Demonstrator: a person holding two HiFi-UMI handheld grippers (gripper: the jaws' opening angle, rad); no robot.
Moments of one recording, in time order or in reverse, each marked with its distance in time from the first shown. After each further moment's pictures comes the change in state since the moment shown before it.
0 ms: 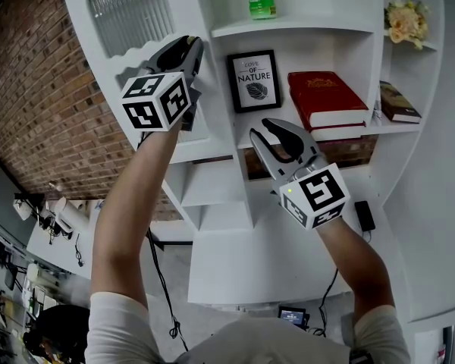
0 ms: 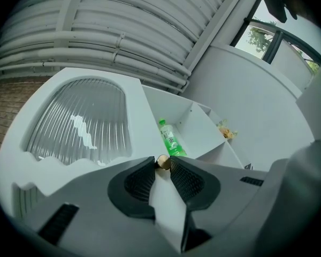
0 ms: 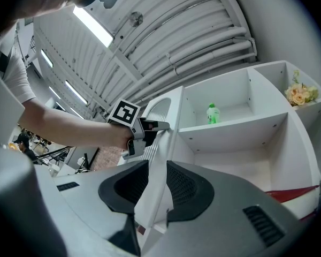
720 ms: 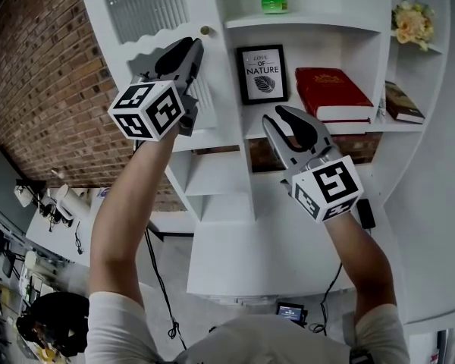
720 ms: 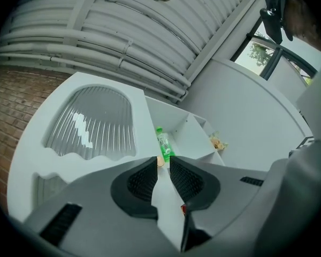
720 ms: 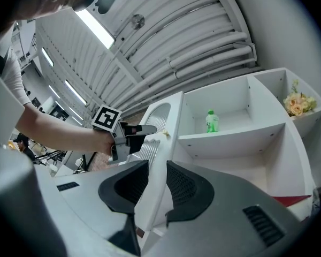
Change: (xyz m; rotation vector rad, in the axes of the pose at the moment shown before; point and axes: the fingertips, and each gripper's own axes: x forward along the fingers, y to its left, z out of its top) left arm -0.052 -0.004 0.011 -0.082 -0.066 -0.045; right arm -0.011 0.002 0.021 -0.017 -0.022 -0.018
